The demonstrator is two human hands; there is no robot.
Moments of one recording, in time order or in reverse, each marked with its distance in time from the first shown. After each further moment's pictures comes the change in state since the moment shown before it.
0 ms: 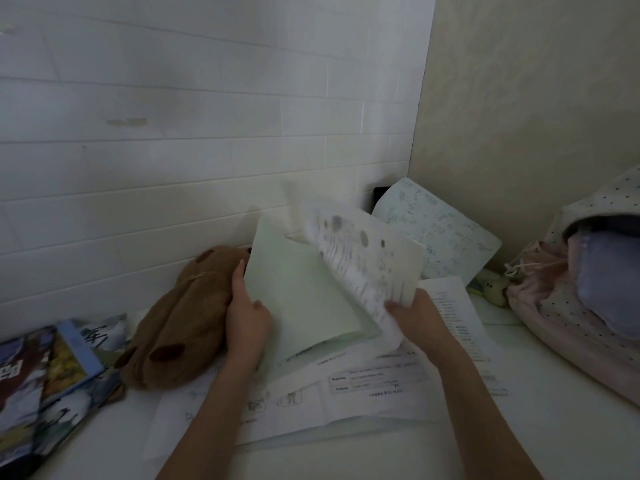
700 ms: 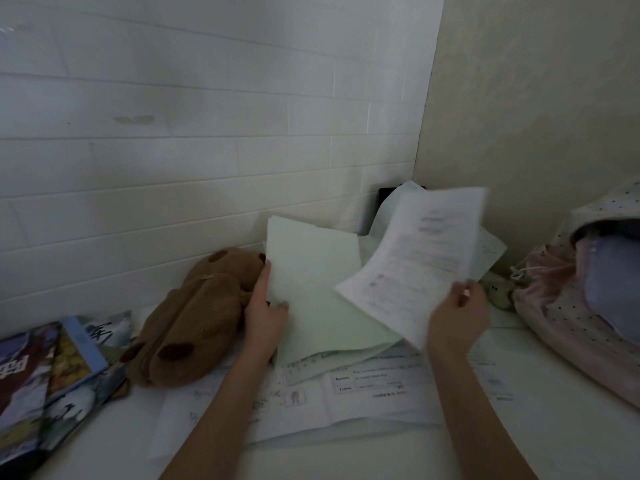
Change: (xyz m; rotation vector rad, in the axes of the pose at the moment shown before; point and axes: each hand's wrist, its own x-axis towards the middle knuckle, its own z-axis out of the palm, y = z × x) left_hand 0.007 -0.010 0.015 -0.200 -0.151 0.012; right_hand 0.008 0.010 0.000 0.168 0.877 0.062
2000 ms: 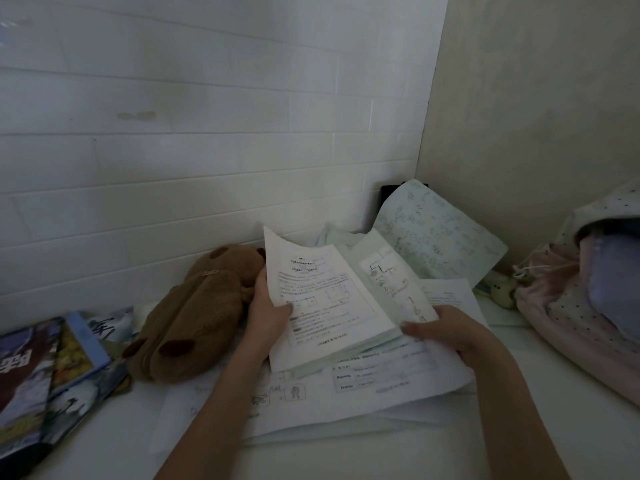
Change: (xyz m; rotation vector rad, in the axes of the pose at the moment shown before) left_hand 0.001 0.003 -0.001 0.032 -0.071 -0.109; right_hand 0.028 0.003 -0.027 -0.337 -1.115 0.264
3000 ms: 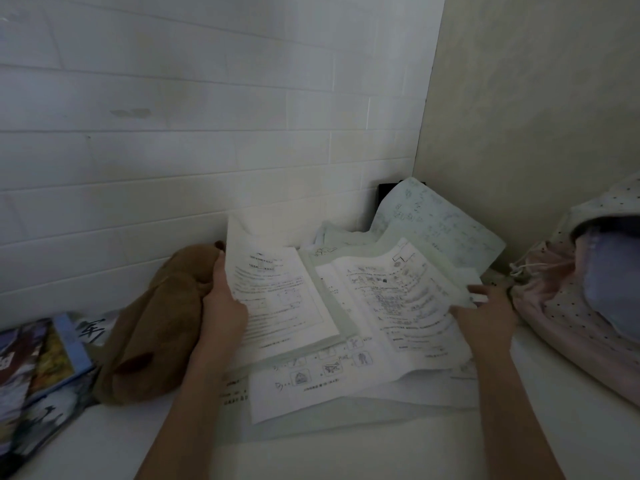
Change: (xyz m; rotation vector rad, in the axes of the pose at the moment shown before) left_hand 0.002 0.001 -0.042 0.281 0.219 0.065; right_hand 0.012 0.024 -0.016 0.041 0.804 -0.149
